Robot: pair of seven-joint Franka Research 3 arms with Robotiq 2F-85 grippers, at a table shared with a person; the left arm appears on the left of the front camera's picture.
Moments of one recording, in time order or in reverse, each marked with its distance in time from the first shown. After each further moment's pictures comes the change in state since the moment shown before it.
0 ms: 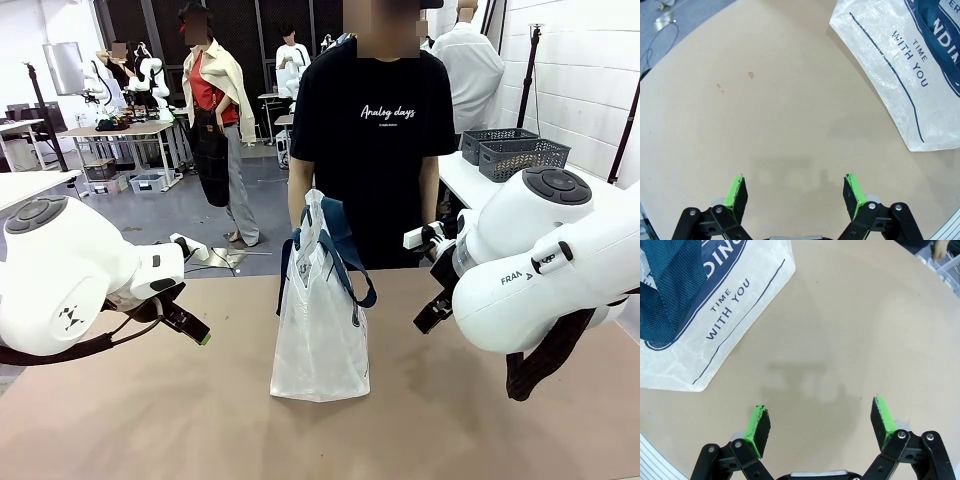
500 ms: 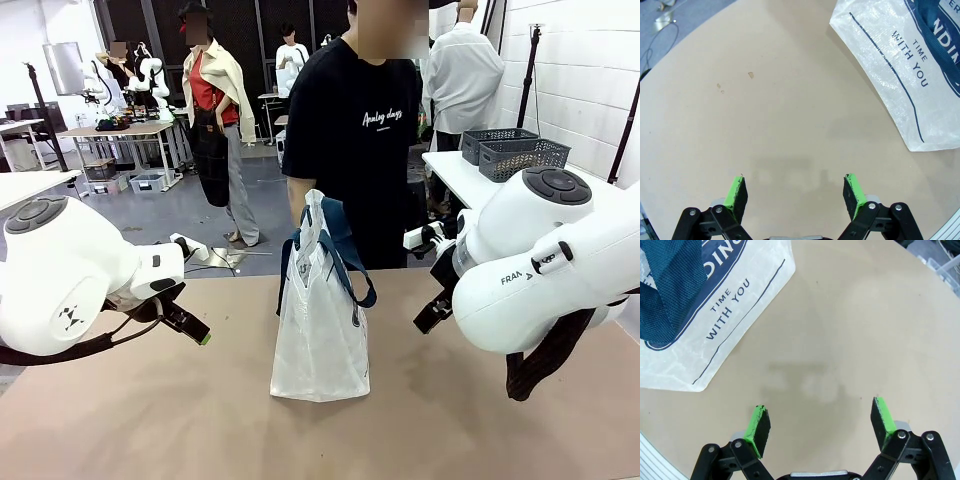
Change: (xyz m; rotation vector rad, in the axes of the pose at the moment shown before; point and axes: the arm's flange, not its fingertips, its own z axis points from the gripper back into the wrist) left arm 0.000 0.000 0.000 0.000 0.000 0.000; right arm 0.000 0.000 0.000 0.000 0.000 0.000
